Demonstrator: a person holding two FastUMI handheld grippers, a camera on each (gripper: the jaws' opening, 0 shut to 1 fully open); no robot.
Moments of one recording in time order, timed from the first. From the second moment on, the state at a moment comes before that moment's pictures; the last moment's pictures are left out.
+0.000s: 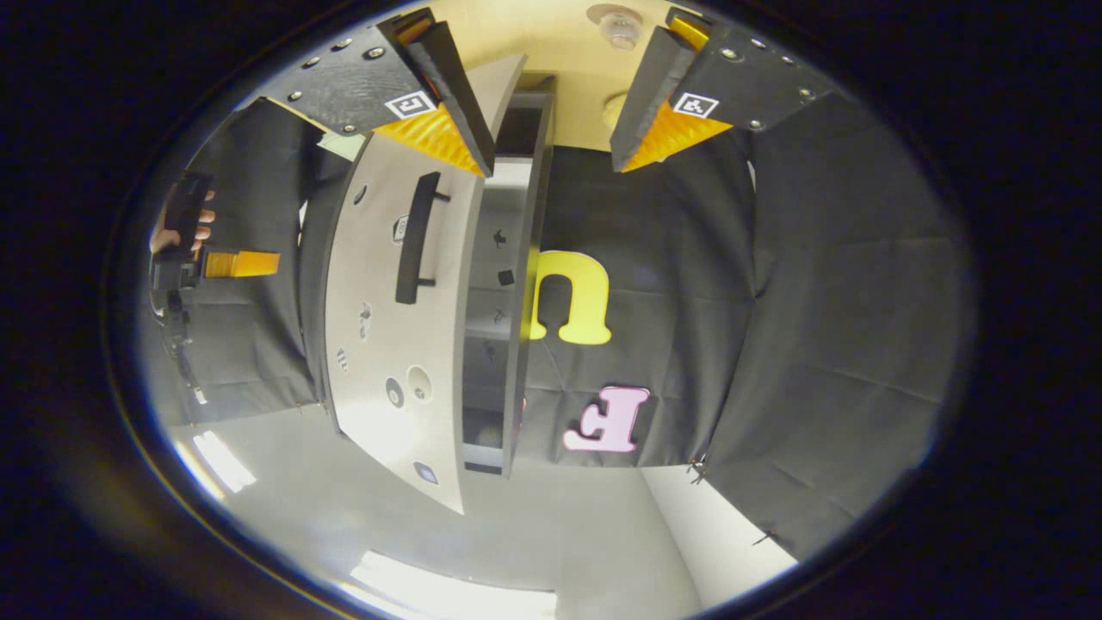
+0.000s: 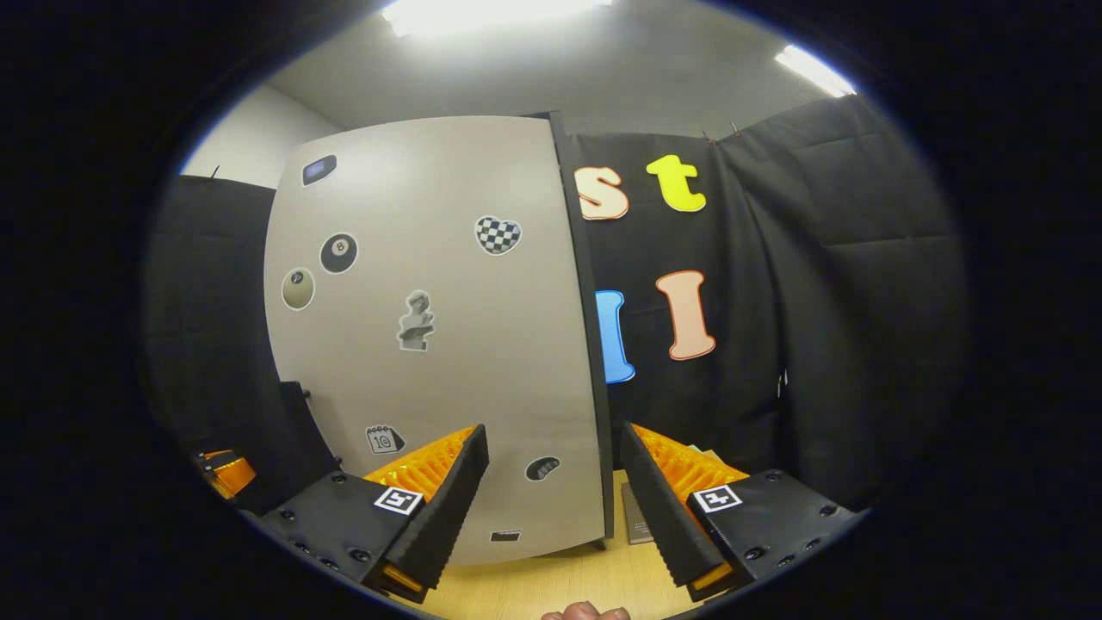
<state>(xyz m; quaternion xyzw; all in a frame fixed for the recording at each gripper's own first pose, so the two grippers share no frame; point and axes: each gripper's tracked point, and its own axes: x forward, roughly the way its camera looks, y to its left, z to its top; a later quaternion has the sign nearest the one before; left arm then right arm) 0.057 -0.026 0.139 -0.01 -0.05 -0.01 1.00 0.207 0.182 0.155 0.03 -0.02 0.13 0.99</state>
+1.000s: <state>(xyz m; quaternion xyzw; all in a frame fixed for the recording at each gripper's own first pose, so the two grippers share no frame) 0.083 -0.110 0.139 0.01 -0.03 -0.05 1.00 0.210 0.086 0.116 0.03 0.00 0.08 1.00</state>
